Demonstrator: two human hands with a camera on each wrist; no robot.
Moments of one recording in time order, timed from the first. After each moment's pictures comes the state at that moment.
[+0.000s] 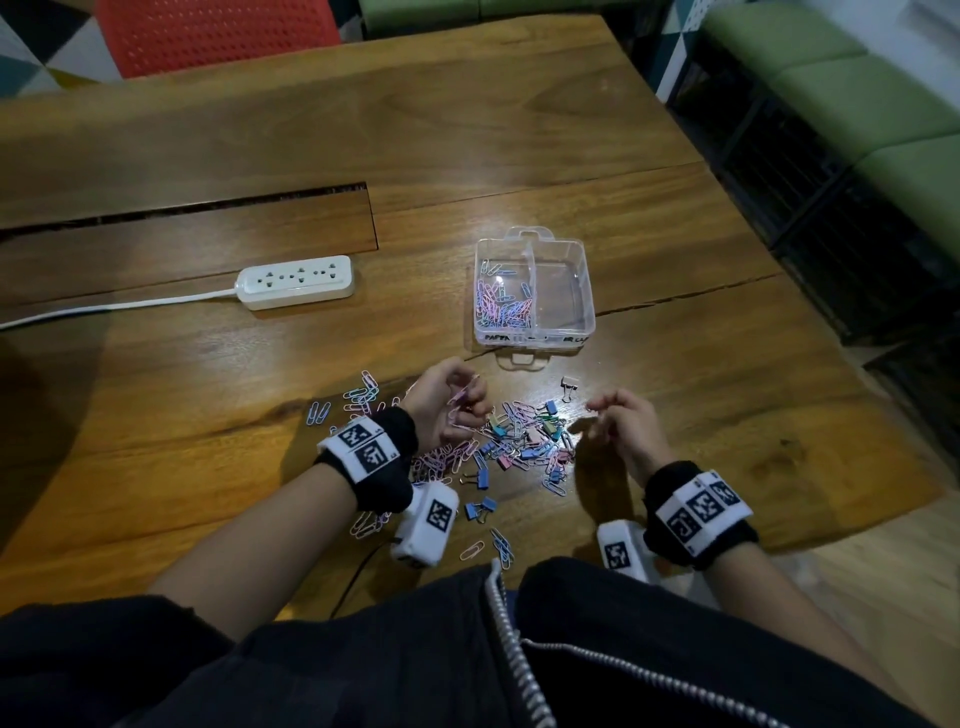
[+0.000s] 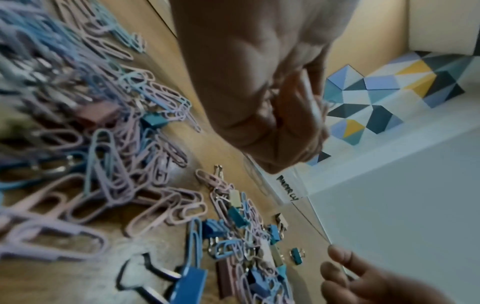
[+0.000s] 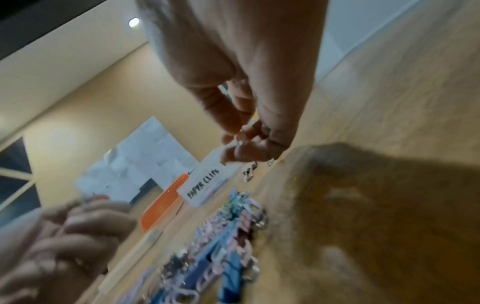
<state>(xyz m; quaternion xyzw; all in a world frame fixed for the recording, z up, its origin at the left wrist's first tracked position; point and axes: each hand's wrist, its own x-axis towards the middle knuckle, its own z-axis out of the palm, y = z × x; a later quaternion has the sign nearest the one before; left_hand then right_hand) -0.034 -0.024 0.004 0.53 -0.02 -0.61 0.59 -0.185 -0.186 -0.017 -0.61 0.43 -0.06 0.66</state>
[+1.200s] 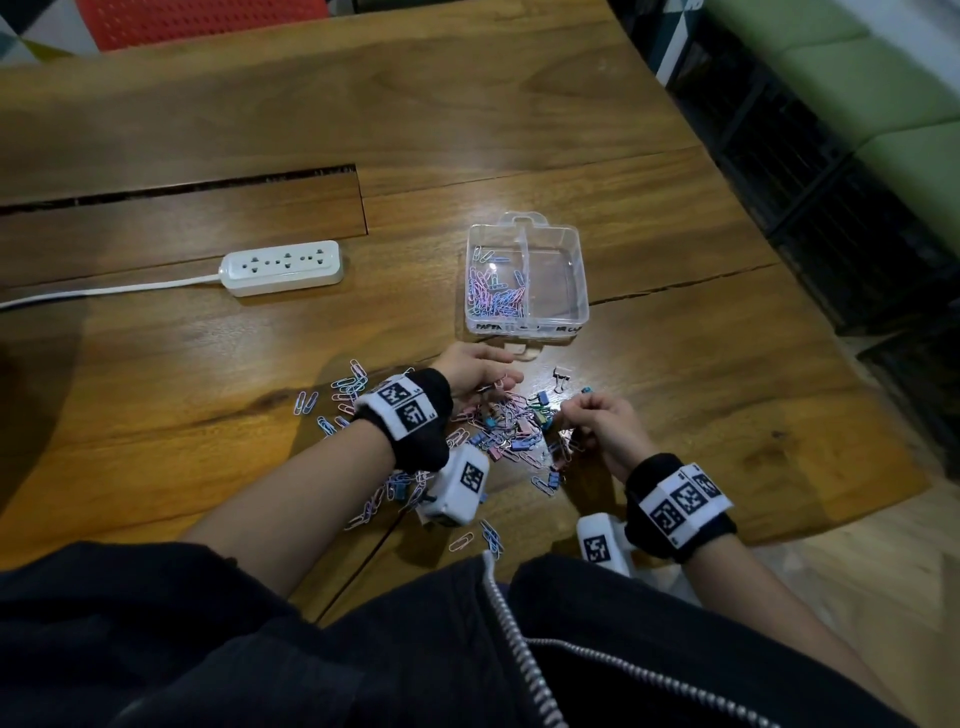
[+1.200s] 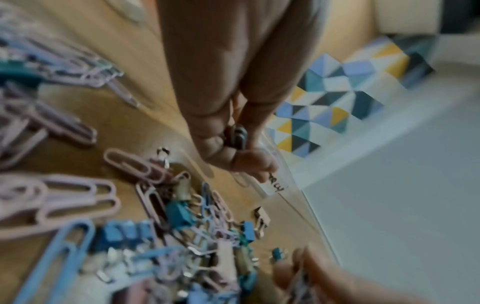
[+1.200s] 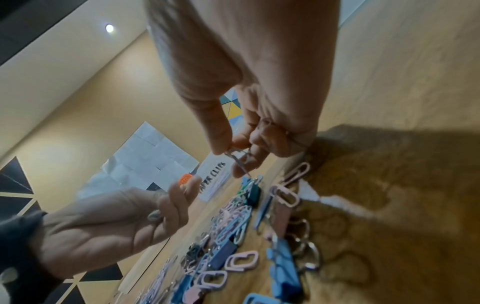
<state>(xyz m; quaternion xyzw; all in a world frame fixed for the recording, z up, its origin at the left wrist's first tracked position) -0.034 -0.068 0.004 0.63 0.01 -0.54 0.55 -0.183 -0.173 -0.007 -0.59 0.42 -0.01 0.69</state>
